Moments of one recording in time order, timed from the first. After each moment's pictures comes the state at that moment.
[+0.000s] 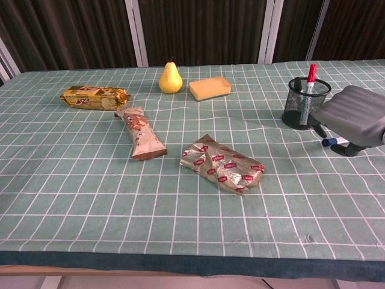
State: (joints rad) left arm -0.14 -1.10 -0.01 -1.56 1.54 1.43 -0.05; right arm 0.55 -1.56 0.07 -1.35 -1.21 1.12 -0.98
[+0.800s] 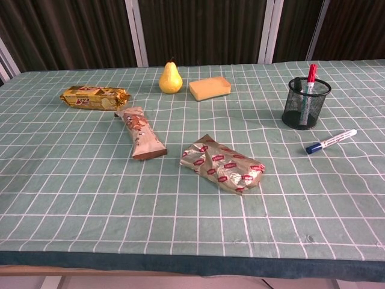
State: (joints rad) left arm -0.14 -1.11 -0.02 -1.56 1.53 1.43 -0.03; right arm 0.27 -1.22 -0.04 -1.54 -1.53 1.55 -0.32
